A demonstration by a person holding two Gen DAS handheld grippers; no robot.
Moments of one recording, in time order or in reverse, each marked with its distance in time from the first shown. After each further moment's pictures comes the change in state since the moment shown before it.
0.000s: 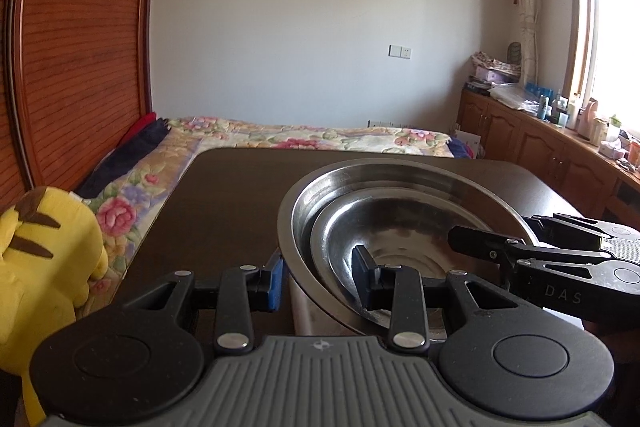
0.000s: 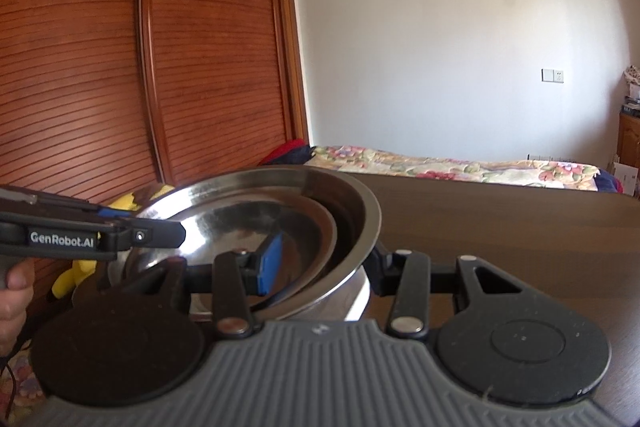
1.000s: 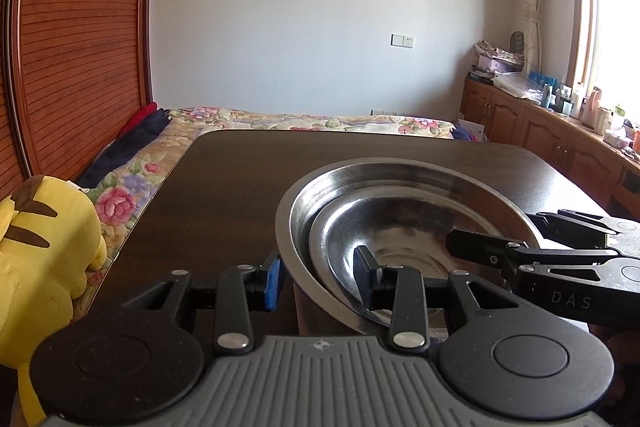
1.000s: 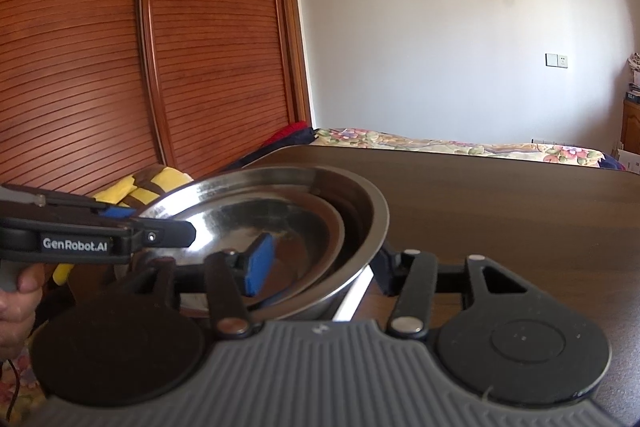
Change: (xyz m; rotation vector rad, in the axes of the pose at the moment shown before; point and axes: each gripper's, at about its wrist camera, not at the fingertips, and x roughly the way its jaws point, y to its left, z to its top) left arm 0.012 -0.002 -0.013 0.014 0.020 0.012; right arm 0.008 0.001 -0.014 0.007 0.039 0.011
